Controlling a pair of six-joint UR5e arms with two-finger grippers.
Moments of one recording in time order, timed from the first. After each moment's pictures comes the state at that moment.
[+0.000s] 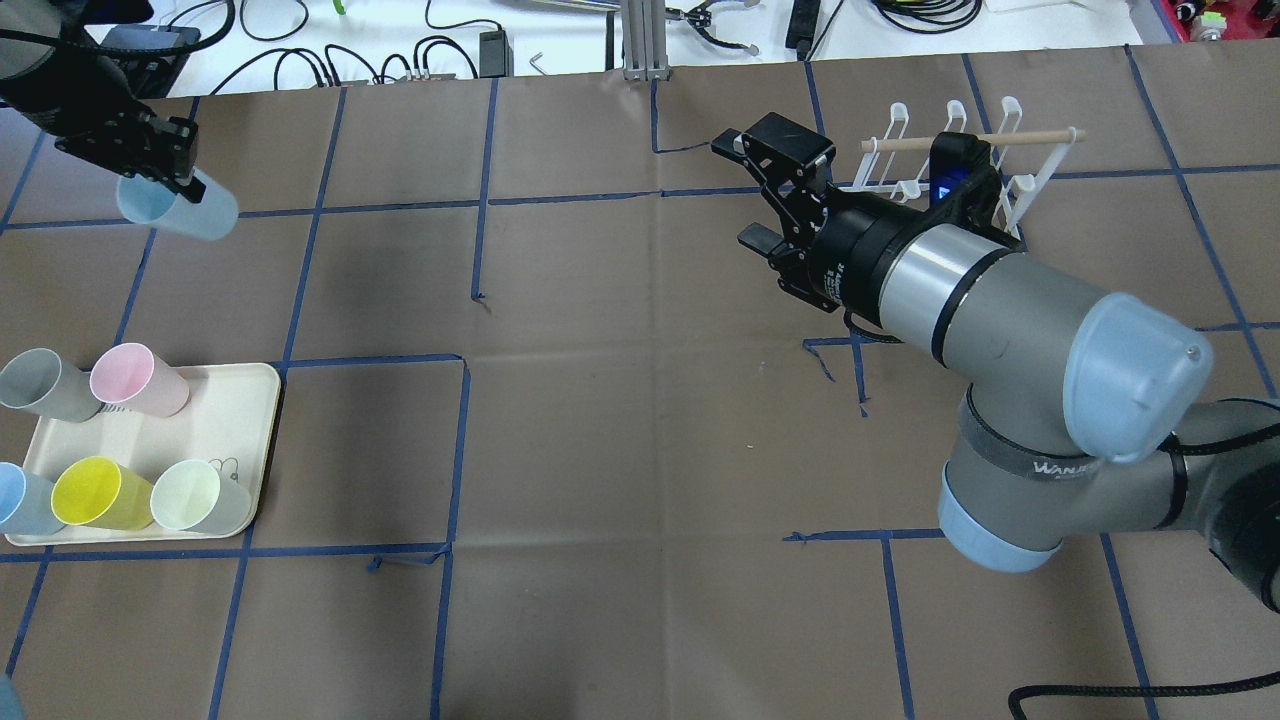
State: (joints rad) left arm -1.24 -1.78 -1.45 -1.41 1.44 0.47; right arm 1.61 -1.63 2.28 -3.35 -0.98 1.28
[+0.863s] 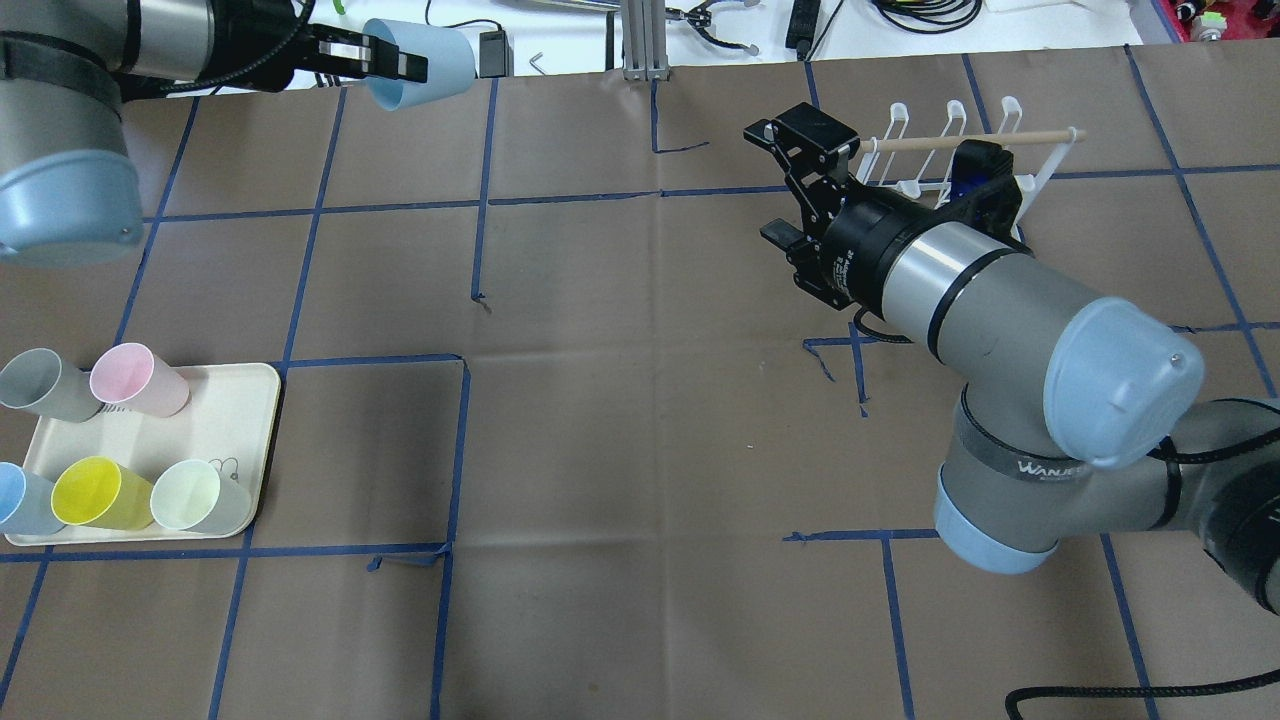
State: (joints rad) left arm -1.37 -1.69 -1.76 -0.76 0.78 0.49; right arm 1.63 -1.62 2.28 -3.35 -1.12 1.45
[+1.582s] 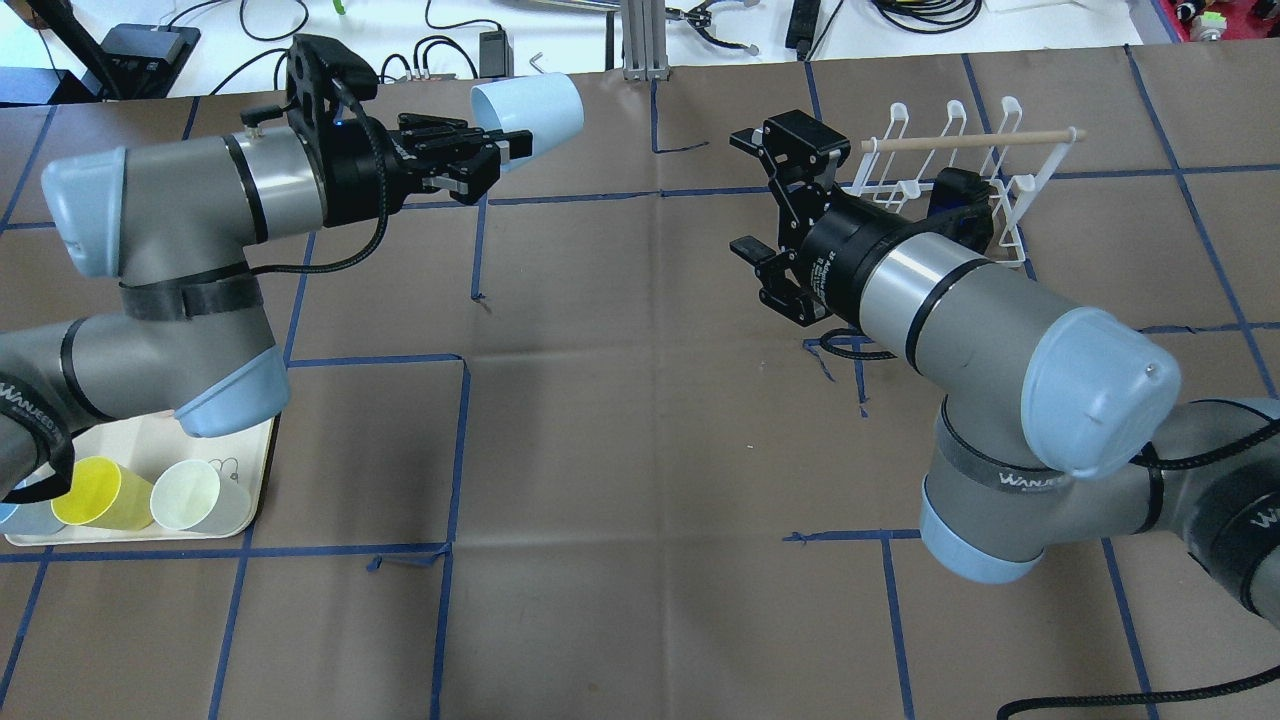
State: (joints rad) left arm -1.42 -1.69 -2.15 -0.08 0.51 0.47; right arm 1.66 -1.62 2.27 -3.34 -1.13 1.60
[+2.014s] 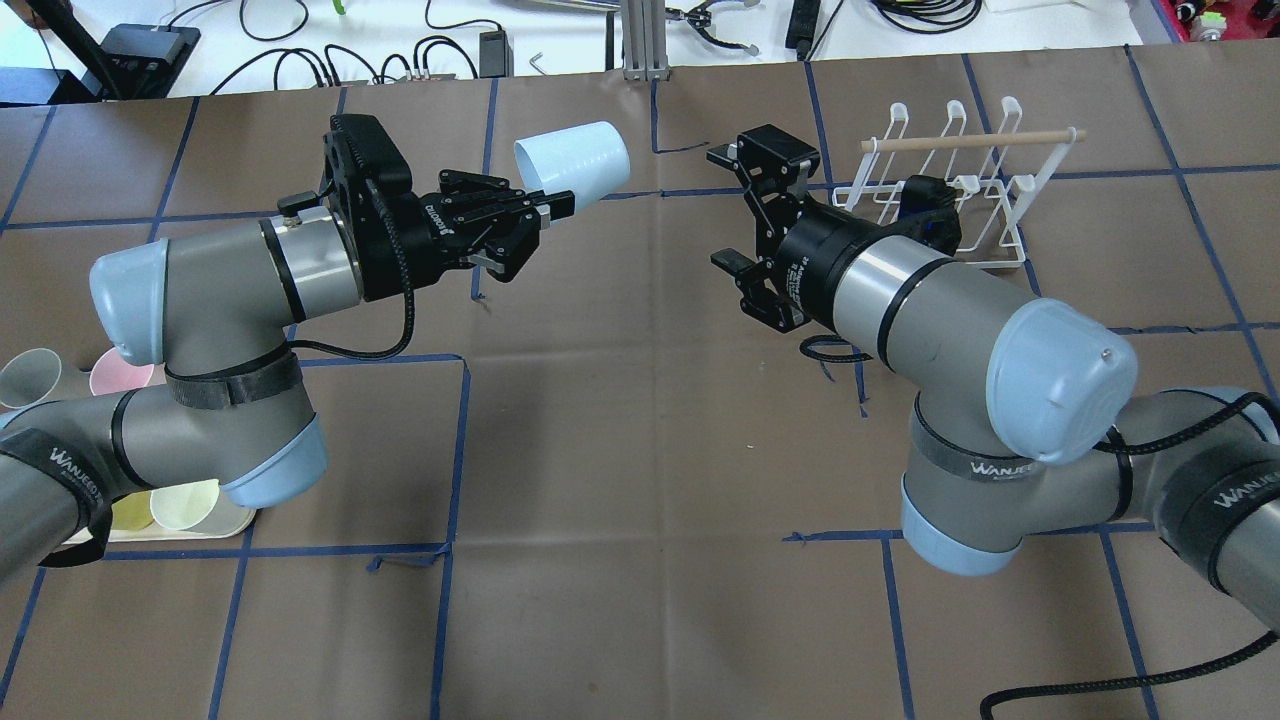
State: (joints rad) left arm -1.44 -1.69 -2.21 0.02 0.46 0.47; right arm 1.70 -1.56 2.25 -3.34 -1.13 1.59
